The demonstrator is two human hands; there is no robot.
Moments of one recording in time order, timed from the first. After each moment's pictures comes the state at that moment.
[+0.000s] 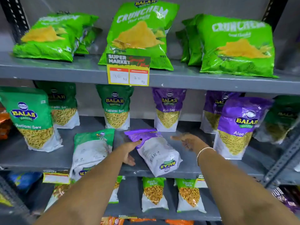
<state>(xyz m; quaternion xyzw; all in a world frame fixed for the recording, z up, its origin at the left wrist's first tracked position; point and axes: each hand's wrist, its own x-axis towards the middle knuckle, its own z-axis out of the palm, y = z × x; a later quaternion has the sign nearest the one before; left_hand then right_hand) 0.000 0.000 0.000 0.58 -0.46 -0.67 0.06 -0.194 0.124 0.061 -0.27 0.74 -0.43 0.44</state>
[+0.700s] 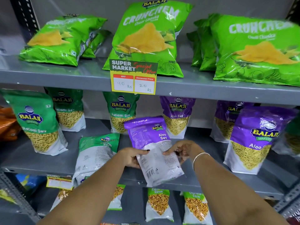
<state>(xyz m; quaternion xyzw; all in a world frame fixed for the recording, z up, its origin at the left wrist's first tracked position) -0.003 -0.020 0.001 0.51 -0.42 -0.74 0.12 -0.202 0.060 0.034 -0.30 0.72 -0.24 0.58</state>
